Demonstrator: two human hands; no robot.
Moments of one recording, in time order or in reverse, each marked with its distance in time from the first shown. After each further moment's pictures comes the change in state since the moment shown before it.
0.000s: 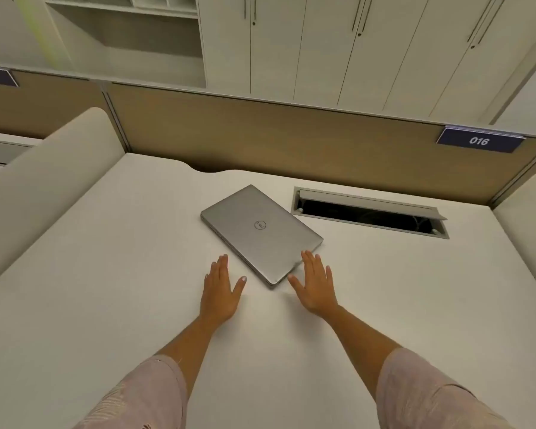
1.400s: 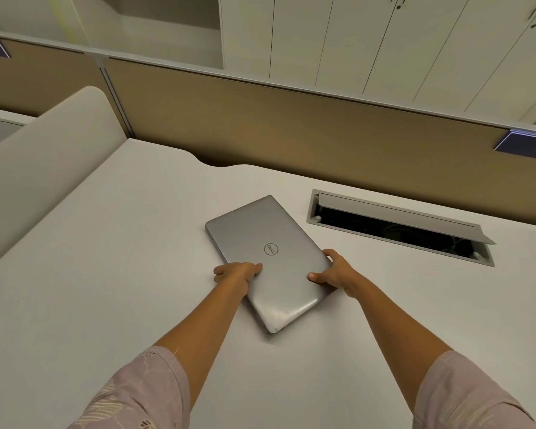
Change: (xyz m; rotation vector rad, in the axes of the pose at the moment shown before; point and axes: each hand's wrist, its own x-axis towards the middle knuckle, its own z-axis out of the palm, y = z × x) left_hand 0.120 0.067 -0.007 -0.495 -0.057 -1.045; right_hand 0.127 0.016 -0.040 0.408 -0.361 0.493
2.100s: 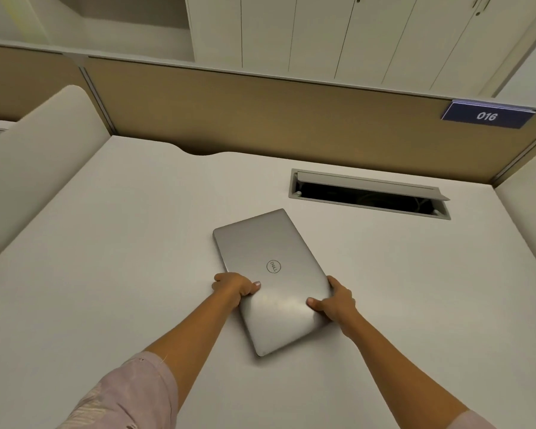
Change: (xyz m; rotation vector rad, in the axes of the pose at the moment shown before) left_hand -0.036 -0.092 -0.017 0.698 -0.108 0.219; right_hand -0.142 0.090 0.057 0.070 0.197 0.138
